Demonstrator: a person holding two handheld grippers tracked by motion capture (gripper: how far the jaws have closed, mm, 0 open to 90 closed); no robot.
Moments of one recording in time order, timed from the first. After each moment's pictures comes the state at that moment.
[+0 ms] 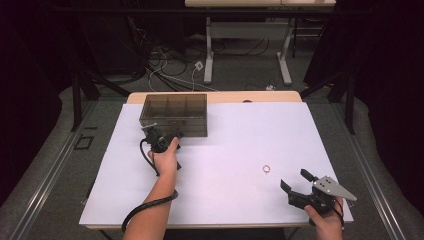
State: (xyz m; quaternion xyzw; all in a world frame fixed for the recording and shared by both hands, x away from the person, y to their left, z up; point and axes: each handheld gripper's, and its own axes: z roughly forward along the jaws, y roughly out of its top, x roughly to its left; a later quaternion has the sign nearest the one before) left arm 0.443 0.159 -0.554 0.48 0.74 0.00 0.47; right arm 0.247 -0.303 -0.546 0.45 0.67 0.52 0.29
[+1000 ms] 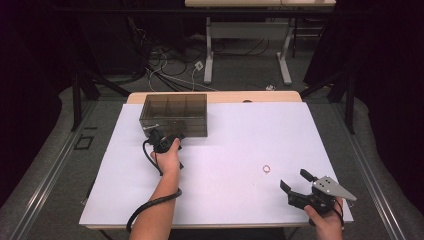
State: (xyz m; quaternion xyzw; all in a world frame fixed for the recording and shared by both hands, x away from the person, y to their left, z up) left arm 0.450 0.157 -0.568 0.47 0.75 -0.01 0.47; right arm 0.247 -0.303 -0.546 0.45 0.67 0.52 0.29
